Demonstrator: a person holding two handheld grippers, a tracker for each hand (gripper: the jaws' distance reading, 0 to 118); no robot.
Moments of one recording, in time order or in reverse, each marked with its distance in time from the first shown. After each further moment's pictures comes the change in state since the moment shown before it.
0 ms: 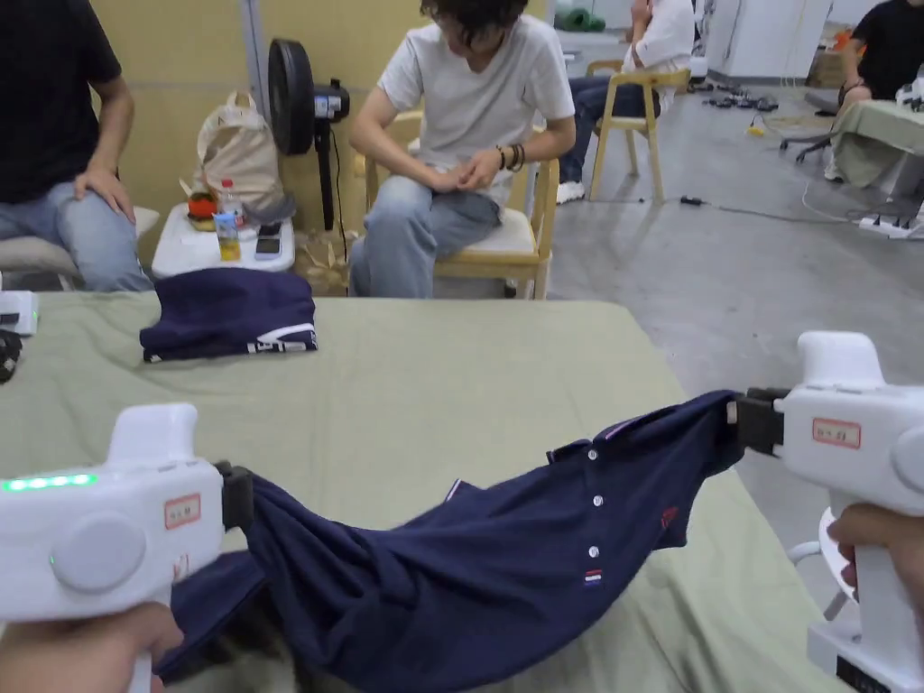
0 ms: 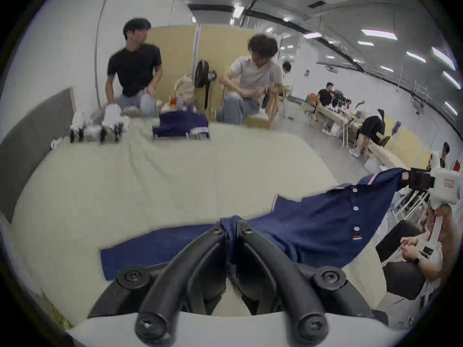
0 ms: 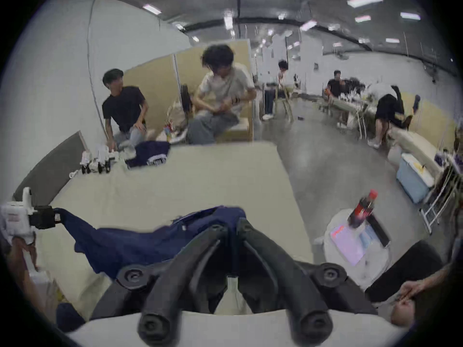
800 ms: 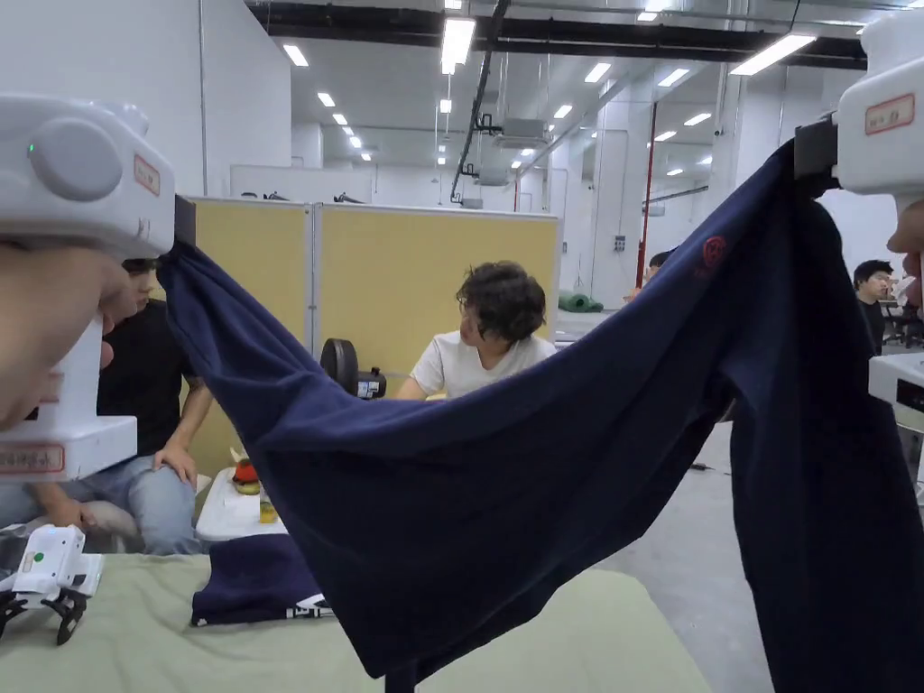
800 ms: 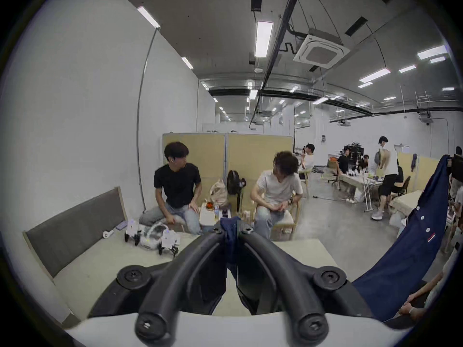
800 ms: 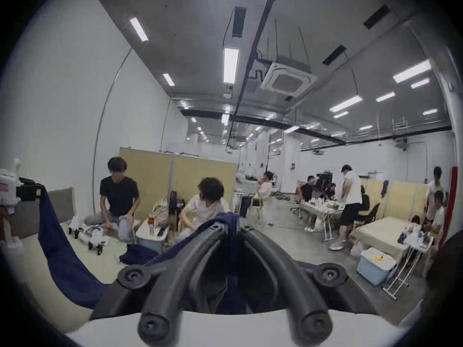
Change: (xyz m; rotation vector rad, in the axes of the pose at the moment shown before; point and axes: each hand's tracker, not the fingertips) left arm -0.006 0.297 0.288 0.485 0.184 -0.041; right arm -0.096 0.313 0.316 0.575 -0.205 0.163
